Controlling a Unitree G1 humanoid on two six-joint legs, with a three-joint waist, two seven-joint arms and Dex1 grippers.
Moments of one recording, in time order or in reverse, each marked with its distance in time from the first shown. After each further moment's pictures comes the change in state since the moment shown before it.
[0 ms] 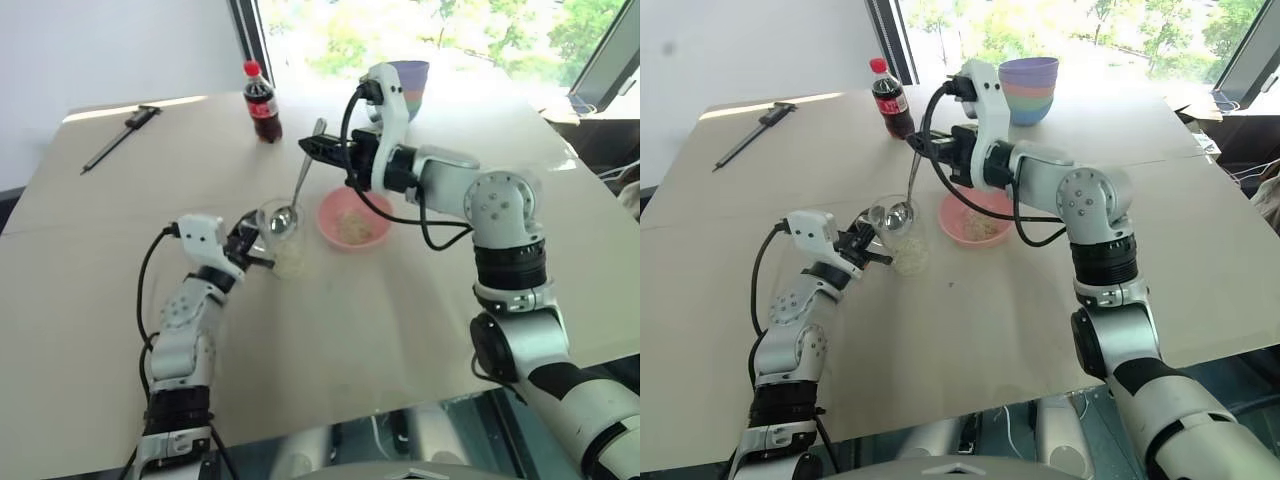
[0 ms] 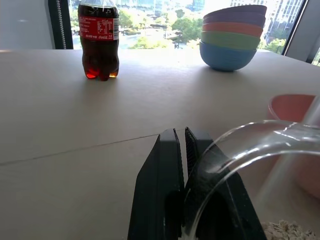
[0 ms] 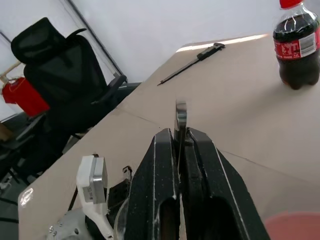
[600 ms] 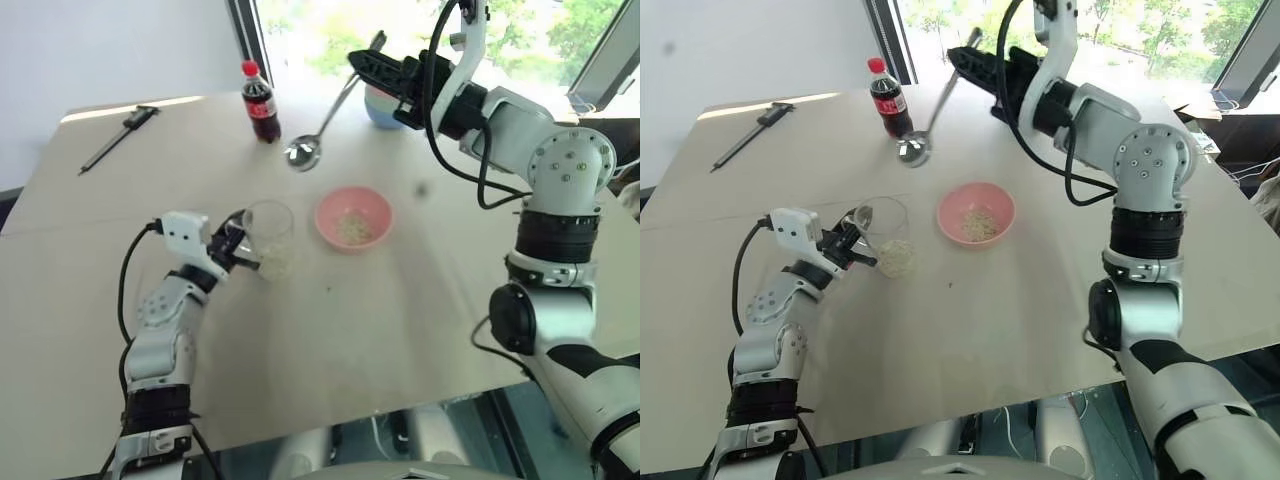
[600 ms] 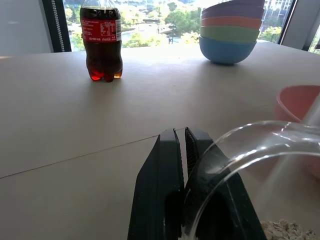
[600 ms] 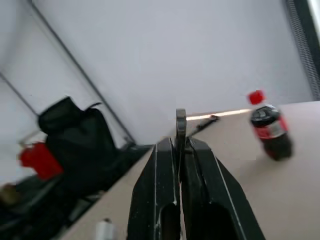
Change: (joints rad) left arm 0.000 0.078 0.033 0.022 -0.013 0.006 -0.062; right arm -0.114 -0.050 -0.257 0.027 0.196 0.070 -0.082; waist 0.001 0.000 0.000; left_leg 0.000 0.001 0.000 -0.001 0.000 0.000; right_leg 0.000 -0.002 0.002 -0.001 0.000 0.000
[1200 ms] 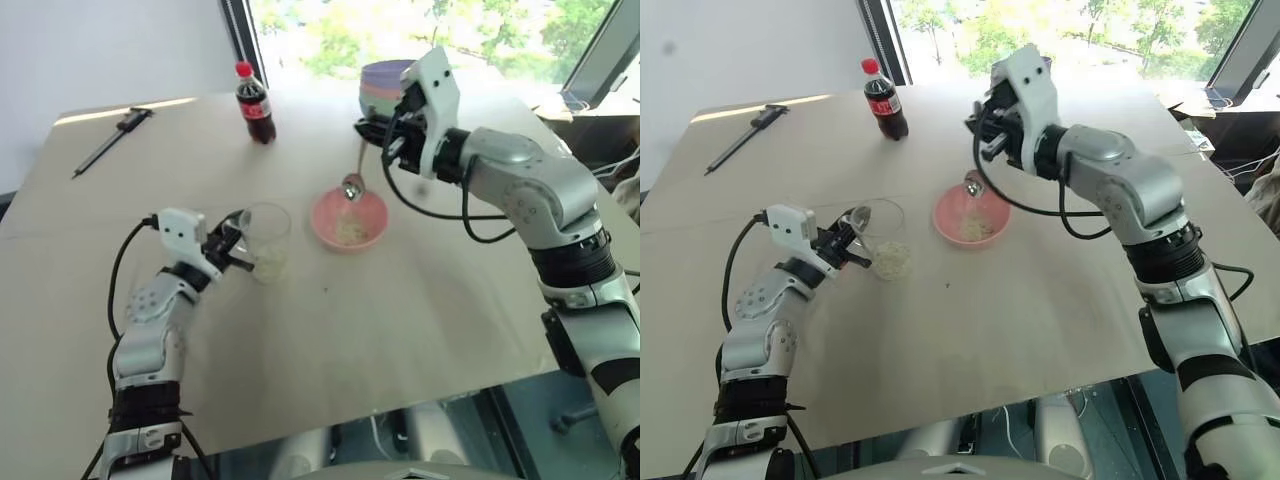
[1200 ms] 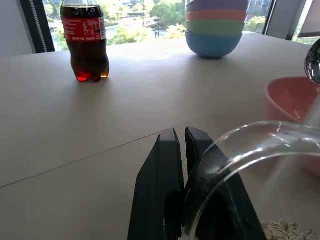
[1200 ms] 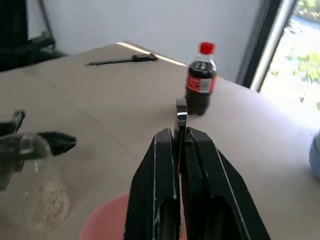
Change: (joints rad) left arm -0.006 0.047 0.012 0.008 -0.015 0.026 -0.066; right arm 0.120 -0.354 0.548 -0.111 -0.432 -0.457 0.303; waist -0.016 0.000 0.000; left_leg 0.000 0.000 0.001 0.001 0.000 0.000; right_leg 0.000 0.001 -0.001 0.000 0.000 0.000
